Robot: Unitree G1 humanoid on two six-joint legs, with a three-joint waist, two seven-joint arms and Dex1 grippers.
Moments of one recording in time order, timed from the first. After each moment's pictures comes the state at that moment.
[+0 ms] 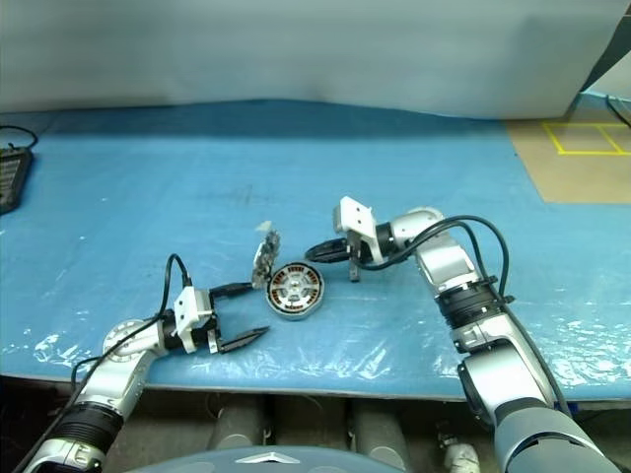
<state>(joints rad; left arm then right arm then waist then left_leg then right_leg) -0.06 0.46 -0.09 0.31 -0.29 -0.41 -1.12 -0.69 -0.46 0.29 0.28 0.16 0.19 1.34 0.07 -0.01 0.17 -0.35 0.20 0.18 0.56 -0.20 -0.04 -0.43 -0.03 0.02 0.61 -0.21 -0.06</state>
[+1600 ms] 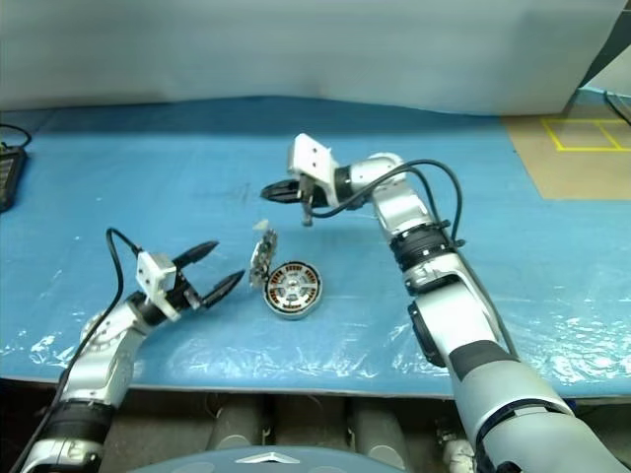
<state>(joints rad) -0.16 0.42 0.09 0.26 -0.37 -0.21 -0.85 -1.04 -0.28 0.20 0.64 0.07 -0.02 1.15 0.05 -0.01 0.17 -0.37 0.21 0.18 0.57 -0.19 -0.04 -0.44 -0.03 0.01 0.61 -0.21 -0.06</state>
